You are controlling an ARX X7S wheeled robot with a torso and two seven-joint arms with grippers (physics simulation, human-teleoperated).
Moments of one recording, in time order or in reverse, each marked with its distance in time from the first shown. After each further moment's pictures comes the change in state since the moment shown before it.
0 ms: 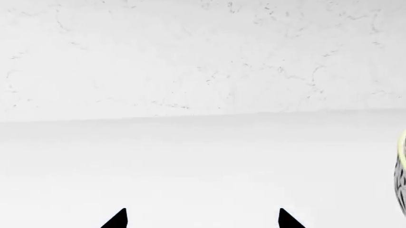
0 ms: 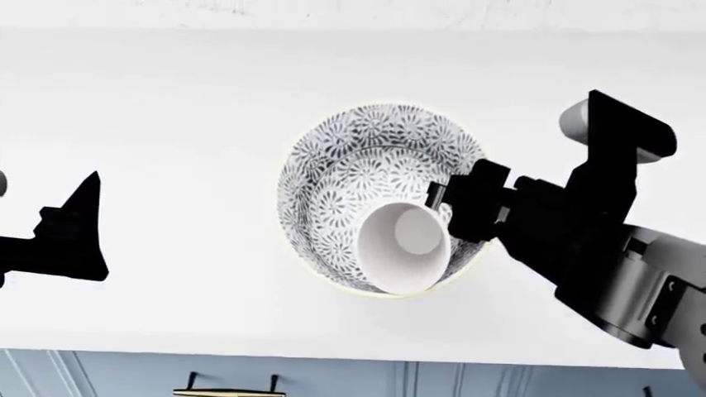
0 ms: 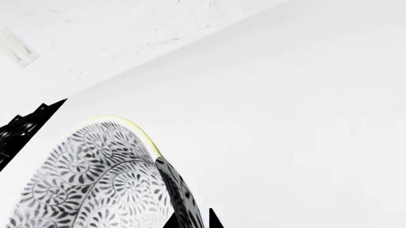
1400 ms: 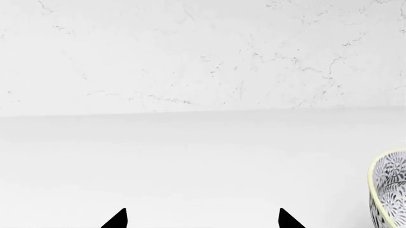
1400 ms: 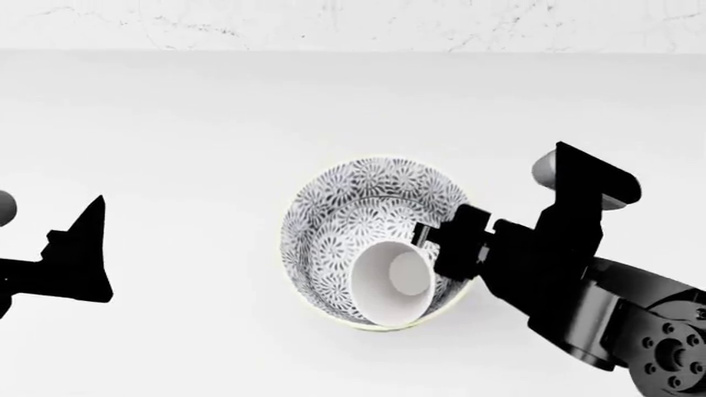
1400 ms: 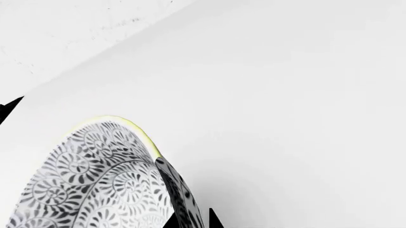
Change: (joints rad) left arm 0.059 -0.003 0.010 -0.010 0.013 0.039 0.007; right arm -0.048 -0.094 -0.048 0.153 -0.043 -0.011 -0.027
